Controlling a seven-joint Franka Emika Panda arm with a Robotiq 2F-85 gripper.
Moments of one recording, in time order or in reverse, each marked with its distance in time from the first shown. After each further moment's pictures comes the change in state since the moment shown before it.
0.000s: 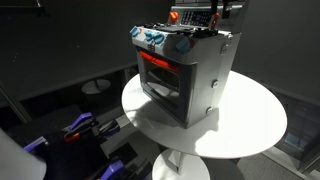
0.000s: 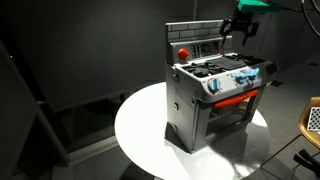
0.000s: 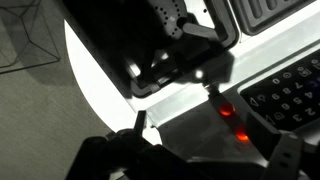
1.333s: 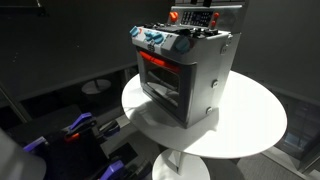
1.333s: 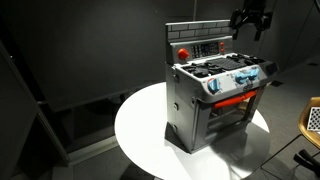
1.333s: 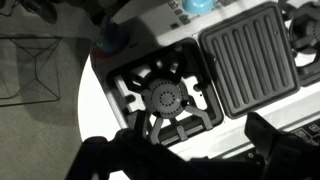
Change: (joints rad) arm 0.003 -0.062 -0.005 0.053 0.114 -0.363 -0.168
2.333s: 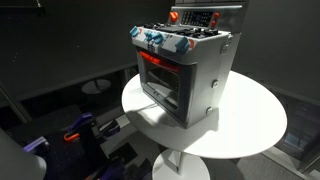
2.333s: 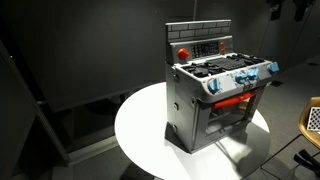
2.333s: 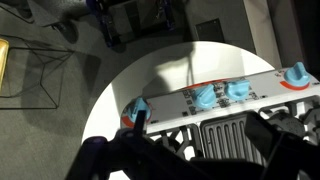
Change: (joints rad) arm 0.005 -0.285 0.018 -0.168 -0.013 -0.221 -0.154
